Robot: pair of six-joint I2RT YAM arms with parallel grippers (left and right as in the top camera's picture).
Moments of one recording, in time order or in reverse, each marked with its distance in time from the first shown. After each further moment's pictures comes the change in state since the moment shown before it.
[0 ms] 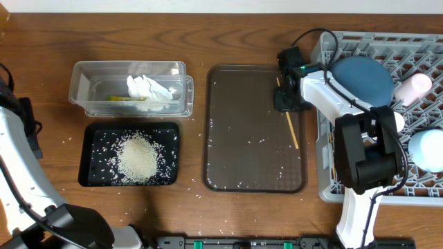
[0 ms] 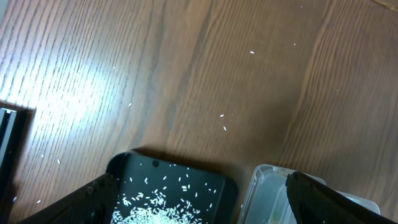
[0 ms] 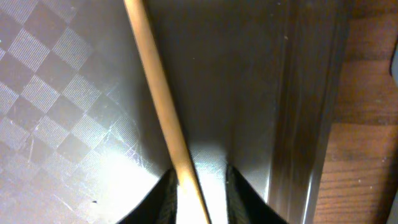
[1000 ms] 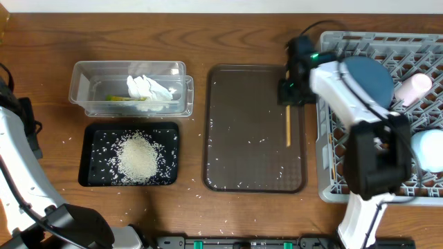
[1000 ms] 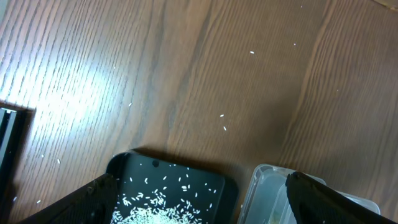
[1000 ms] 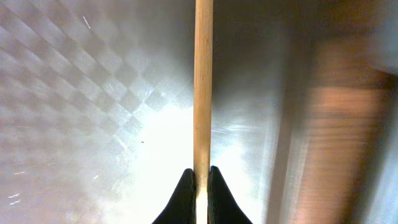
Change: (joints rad) left arm 0.000 0.000 0.000 0.000 0.000 0.000; right arm -0.052 -0.084 0.120 -0.196 -0.114 -0.020
